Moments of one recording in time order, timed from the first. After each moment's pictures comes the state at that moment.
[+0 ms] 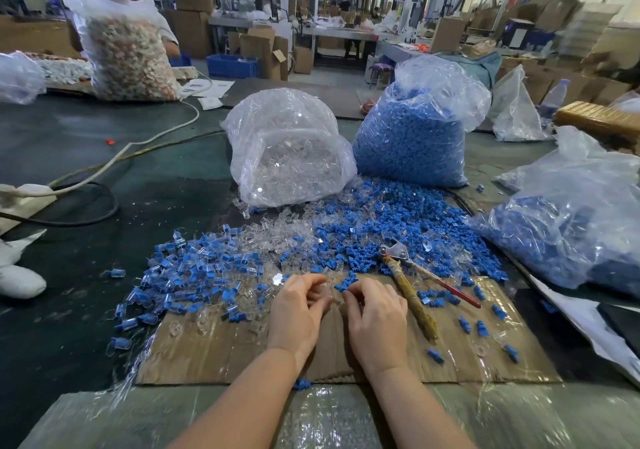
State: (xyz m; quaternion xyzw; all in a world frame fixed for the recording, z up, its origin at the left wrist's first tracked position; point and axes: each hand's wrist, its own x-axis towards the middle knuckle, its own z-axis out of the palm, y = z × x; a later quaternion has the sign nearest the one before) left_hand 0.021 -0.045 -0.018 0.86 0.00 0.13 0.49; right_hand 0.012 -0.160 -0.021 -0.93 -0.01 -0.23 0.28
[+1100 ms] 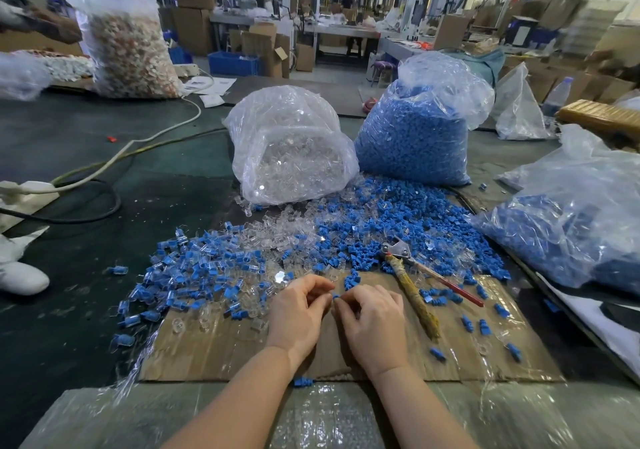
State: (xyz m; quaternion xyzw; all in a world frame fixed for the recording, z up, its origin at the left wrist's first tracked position) left_hand 0.016 -0.040 -0.016 0.82 0.00 0.06 0.57; right_hand 0.006 -0.158 -0.017 -0.93 -0.06 -0.23 0.27
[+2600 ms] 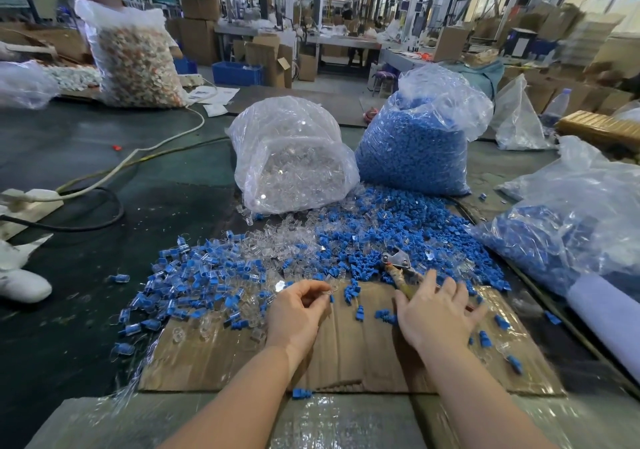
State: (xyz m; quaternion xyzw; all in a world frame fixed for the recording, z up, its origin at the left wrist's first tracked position) left_hand 0.023 -0.040 -0.008 0.80 0.04 0.06 0.60; right_hand 0.038 -0.221 0.004 -0.97 0.22 0.02 0.04
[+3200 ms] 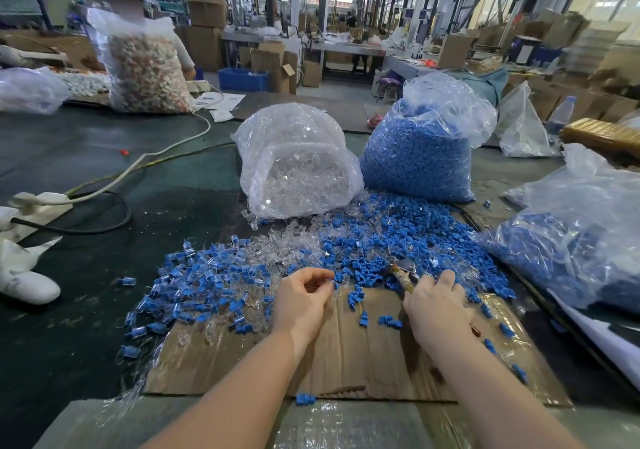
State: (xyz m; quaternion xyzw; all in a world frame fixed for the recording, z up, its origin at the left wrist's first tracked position) left_hand 0.033 -0.042 0.015 0.76 0.07 0.05 0.65; right_hand 0.043 -0.219 0.021 -0.99 0.14 0.01 0.00
